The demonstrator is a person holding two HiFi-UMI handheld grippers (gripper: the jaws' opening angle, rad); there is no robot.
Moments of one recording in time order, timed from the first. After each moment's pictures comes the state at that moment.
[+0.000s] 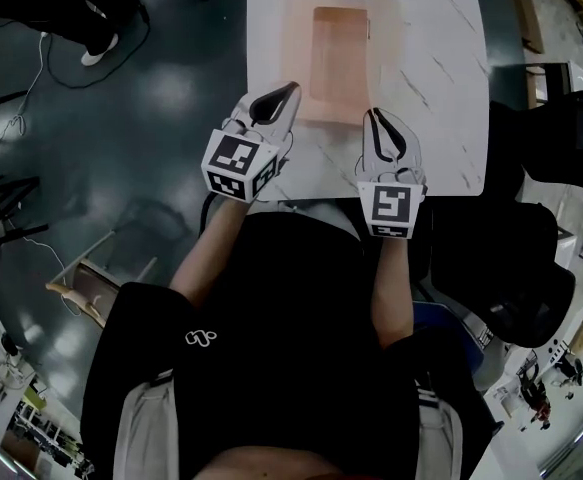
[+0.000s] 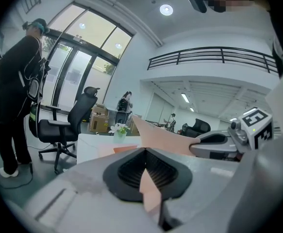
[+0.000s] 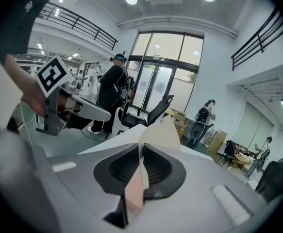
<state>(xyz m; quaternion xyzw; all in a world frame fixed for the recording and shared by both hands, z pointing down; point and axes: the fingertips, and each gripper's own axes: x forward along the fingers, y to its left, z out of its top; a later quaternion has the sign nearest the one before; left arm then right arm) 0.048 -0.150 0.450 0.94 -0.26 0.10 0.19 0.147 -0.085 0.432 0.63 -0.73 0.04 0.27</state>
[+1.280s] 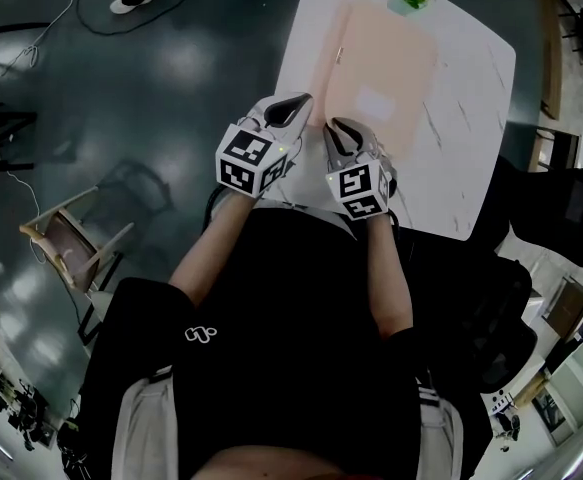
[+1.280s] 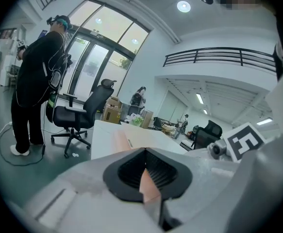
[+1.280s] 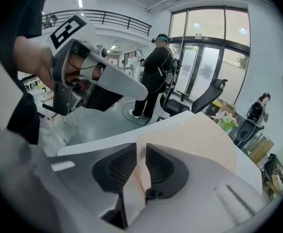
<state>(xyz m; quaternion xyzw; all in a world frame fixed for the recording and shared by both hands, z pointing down) 0.012 -0.156 0.495 0.91 -0.32 0.11 0.25 0.047 -0.110 0.552 0.40 -0.83 0.09 0.37</state>
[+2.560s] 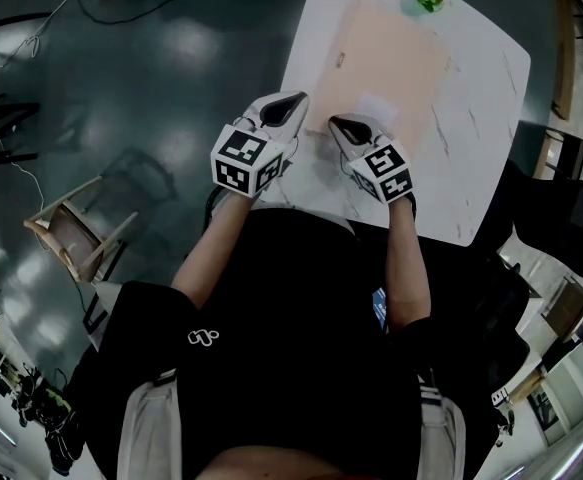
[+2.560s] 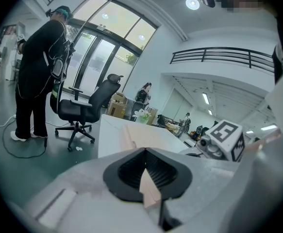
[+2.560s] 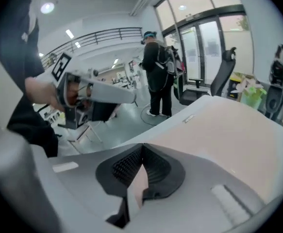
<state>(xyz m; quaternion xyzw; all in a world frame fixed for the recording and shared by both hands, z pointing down) 0.000 -0.179 0.518 0.89 -0.33 0.13 0.29 0.044 -0.130 0.574 0.29 -0.88 0.23 0.30</state>
